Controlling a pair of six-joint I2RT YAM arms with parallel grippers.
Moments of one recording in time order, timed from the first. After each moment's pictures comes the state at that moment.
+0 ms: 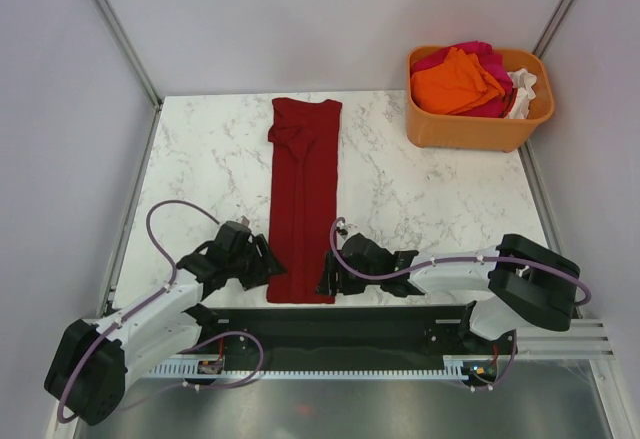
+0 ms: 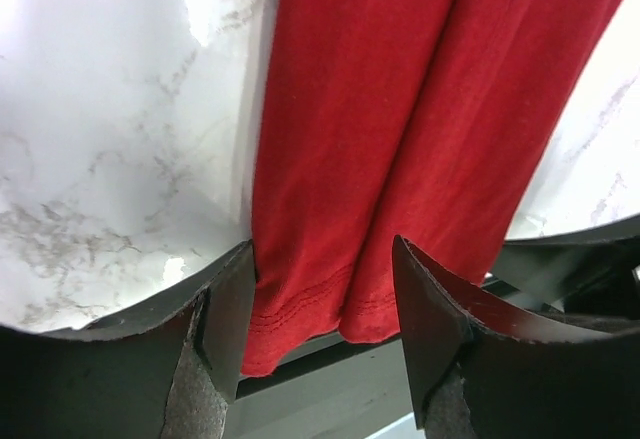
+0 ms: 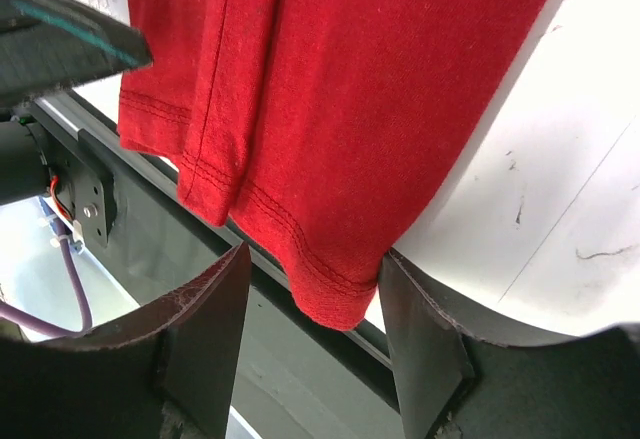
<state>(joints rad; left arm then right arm) -0.52 0.89 0.32 -0.40 0.15 -0.94 1.10 1.48 0.56 0.13 -0.08 0.97</state>
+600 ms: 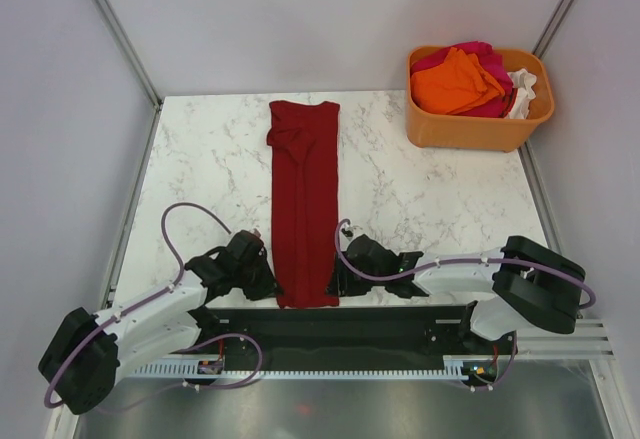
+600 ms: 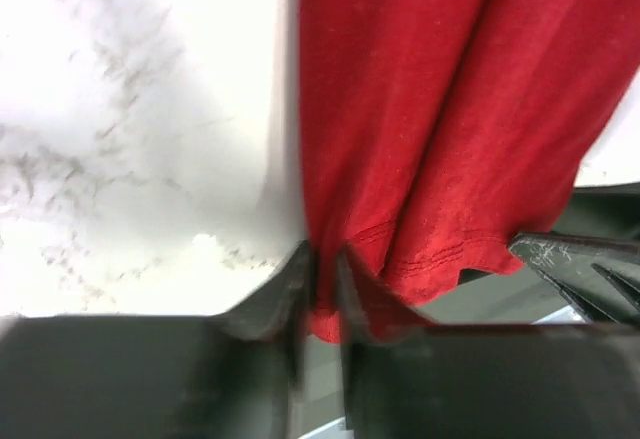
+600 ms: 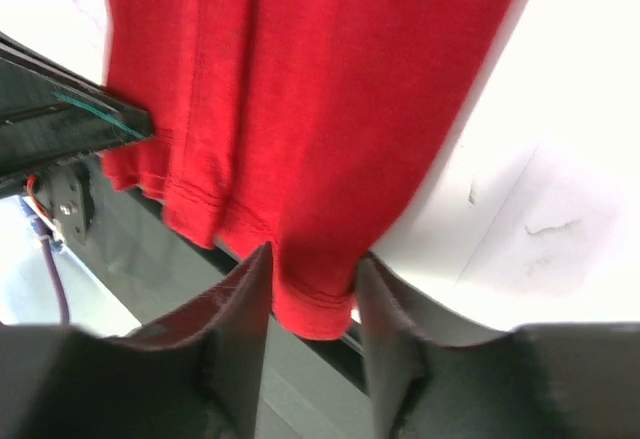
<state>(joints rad) -0.67 0.91 0.32 -0.45 0.15 -1.01 1.08 1.45 0.53 0.12 -0.08 0.96</state>
